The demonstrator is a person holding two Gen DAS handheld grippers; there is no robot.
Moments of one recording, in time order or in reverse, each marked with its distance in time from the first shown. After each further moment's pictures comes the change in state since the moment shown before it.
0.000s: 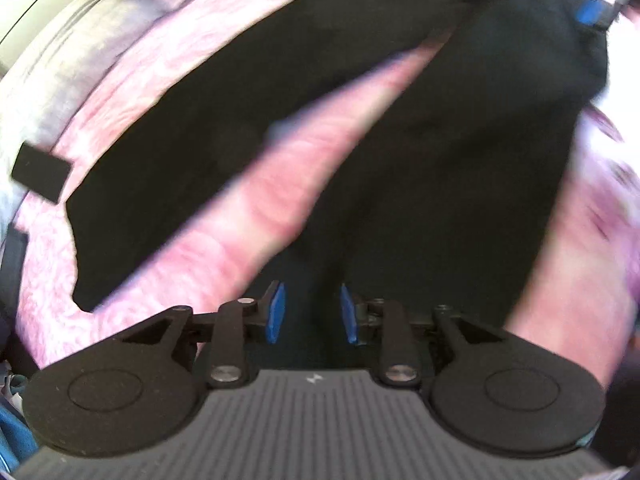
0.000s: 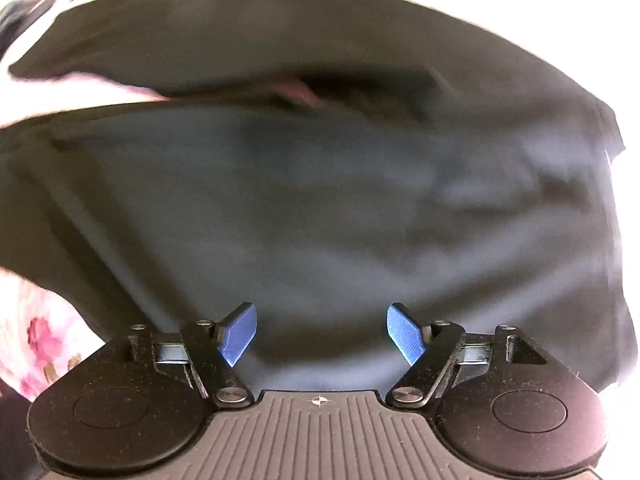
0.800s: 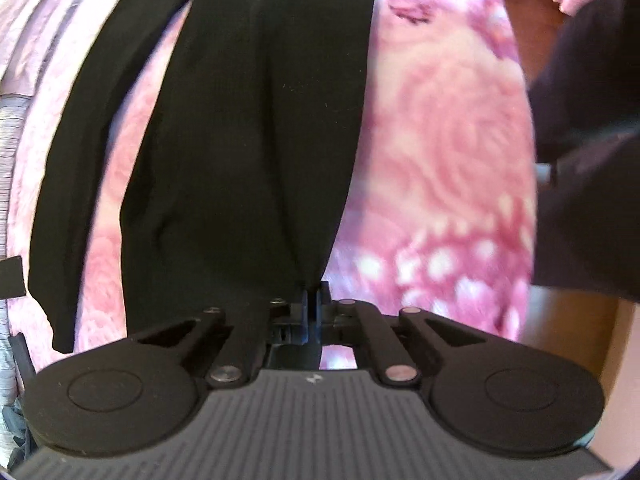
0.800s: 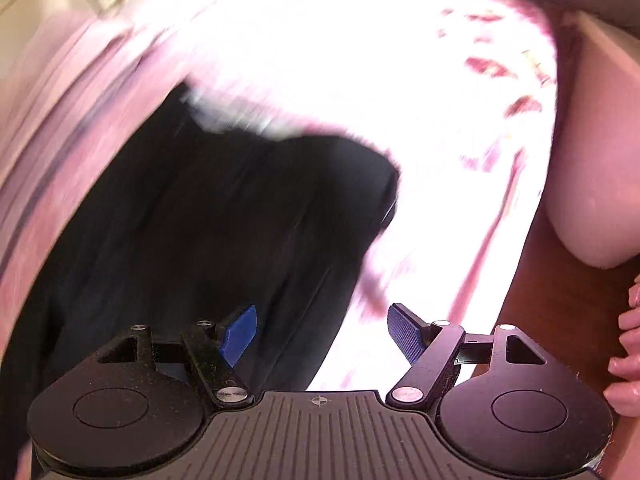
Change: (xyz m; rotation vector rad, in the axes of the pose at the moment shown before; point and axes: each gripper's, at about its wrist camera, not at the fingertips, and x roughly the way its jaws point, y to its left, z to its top) left arm -0.002 -0.087 -0.055 0.480 0.123 -0.016; right arm -0.017 -0.189 -0.148 1.058 -0.440 -0.095
